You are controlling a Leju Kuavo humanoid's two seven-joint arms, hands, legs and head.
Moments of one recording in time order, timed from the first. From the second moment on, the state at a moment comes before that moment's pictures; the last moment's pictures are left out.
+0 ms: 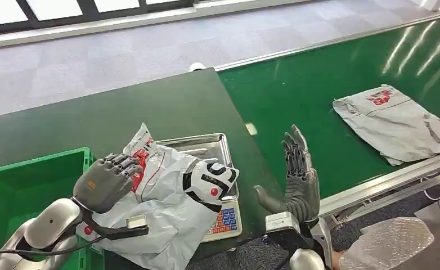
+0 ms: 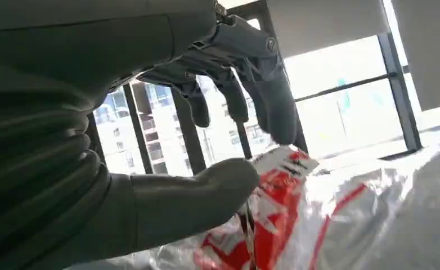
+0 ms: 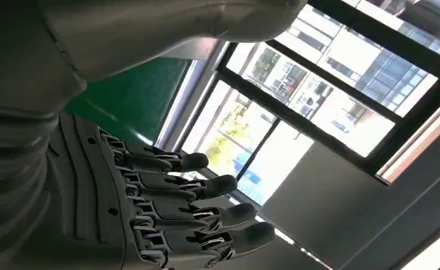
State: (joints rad) left arm -0.55 0.31 -0.73 -1.27 -1.08 0.04 -0.25; right arm 0.30 0.07 0.04 -1.95 0.61 -0.33 -0.42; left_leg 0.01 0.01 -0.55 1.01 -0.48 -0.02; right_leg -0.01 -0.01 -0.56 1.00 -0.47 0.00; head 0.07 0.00
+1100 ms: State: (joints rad) left arm -0.58 0.29 -0.80 -1.22 -0.95 -0.23 -0.37; right arm 0.31 0.09 0.02 -1.99 0.60 -0.31 -0.41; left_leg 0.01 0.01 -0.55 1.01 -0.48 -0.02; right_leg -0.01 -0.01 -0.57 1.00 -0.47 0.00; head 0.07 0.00
